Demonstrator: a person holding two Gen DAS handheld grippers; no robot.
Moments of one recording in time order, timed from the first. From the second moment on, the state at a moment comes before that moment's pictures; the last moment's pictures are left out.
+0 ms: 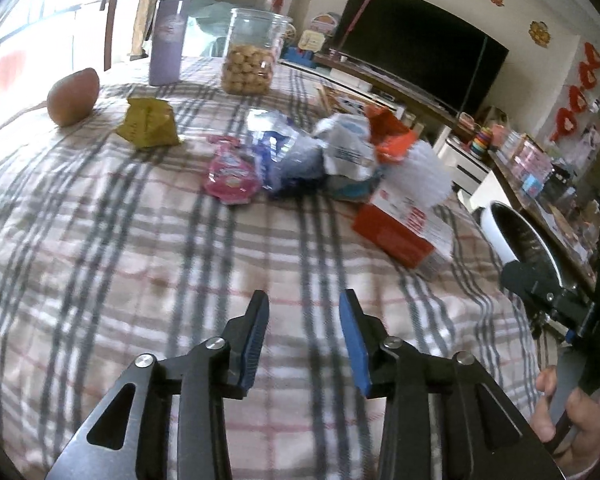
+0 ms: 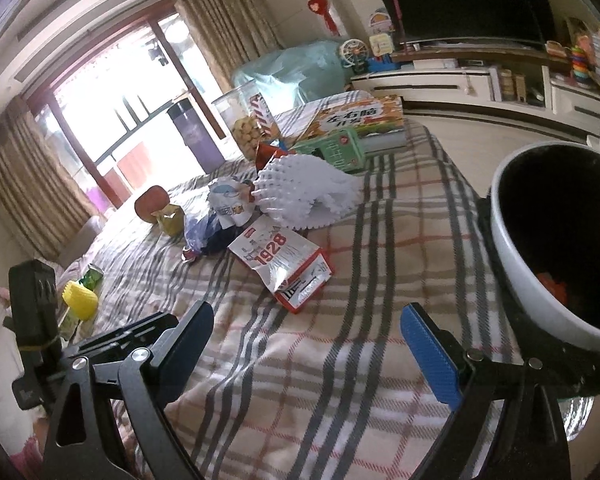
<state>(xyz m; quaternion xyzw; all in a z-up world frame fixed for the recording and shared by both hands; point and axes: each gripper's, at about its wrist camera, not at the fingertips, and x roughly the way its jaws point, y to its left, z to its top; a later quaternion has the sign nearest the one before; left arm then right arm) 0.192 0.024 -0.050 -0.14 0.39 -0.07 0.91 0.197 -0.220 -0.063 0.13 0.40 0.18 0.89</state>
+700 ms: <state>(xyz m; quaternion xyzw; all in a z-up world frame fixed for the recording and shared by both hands) 0.298 0.049 -0.064 -0.10 0.41 -0.02 0.90 0.253 -0.178 -0.082 0.04 0.44 0.22 0.87</state>
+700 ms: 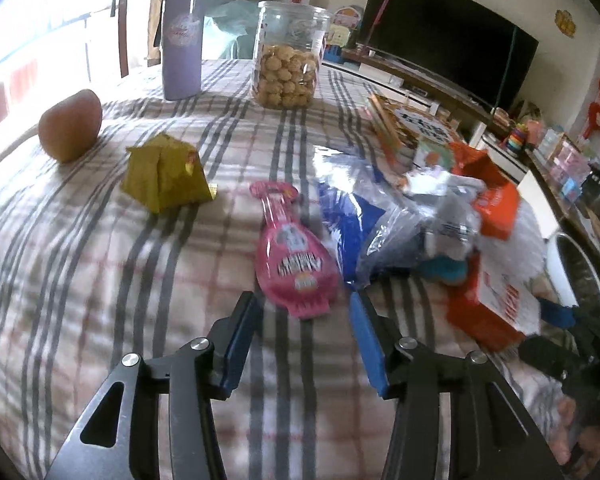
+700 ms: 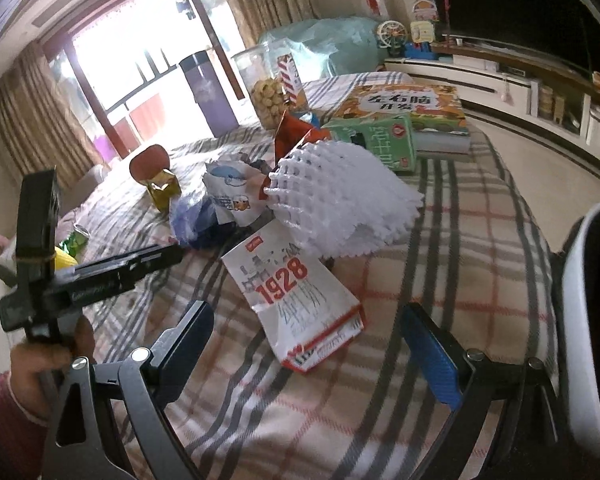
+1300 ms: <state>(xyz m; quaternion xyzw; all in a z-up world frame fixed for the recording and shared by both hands) 0.268 0.047 -0.072 -0.09 0.40 -0.03 0.91 0.238 -0.174 -0.088 0.03 0.45 0.22 0.87</state>
